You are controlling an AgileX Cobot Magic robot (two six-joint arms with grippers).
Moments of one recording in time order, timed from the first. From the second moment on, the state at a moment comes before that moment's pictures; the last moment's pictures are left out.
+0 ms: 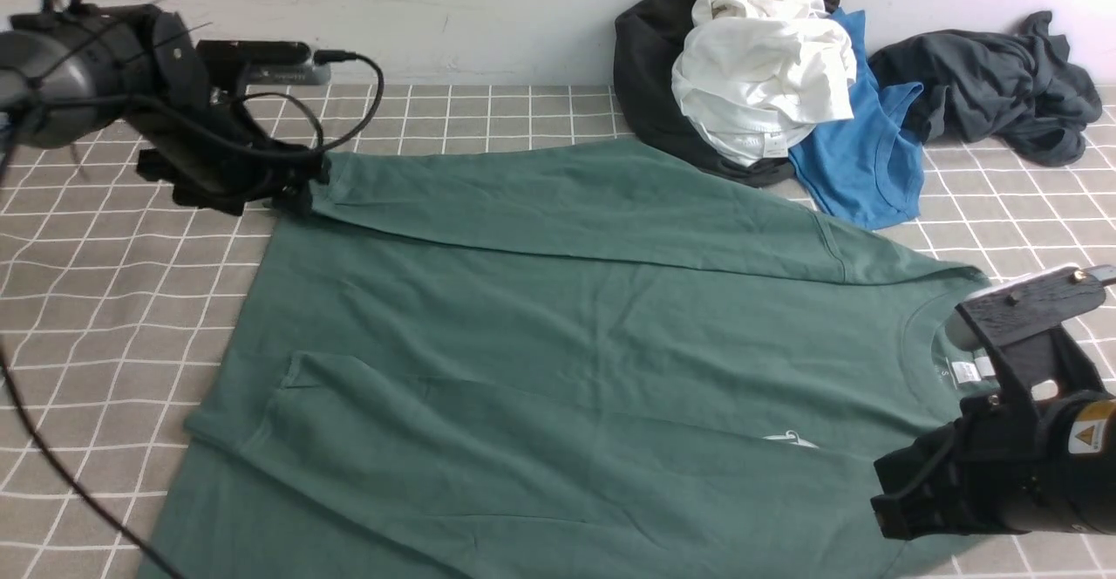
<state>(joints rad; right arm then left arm) 0.35 1.22 -0.59 0.29 0.51 -0.27 0.00 2.24 -1.86 -0.12 0.74 -0.01</state>
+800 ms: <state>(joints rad) 0.35 1.22 -0.59 0.24 0.44 -0.27 0.04 2.54 -2.25 -0.12 0.80 -0.32</state>
